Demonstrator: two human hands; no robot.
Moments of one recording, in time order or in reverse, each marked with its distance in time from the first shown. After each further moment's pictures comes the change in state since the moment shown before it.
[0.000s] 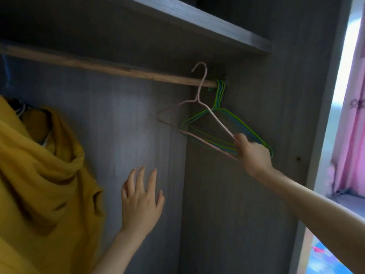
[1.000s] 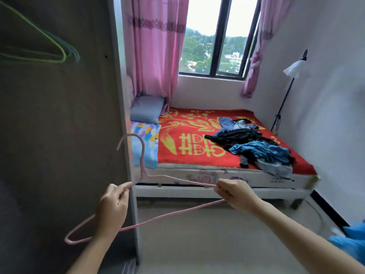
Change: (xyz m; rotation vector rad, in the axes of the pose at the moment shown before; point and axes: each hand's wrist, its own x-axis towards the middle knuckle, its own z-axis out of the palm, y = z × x) left_hand -0.213 0.116 -0.055 -1.273 -0.763 0.106; right_hand -0.502 -0.038 -0.145 -0.228 -0.219 0.499
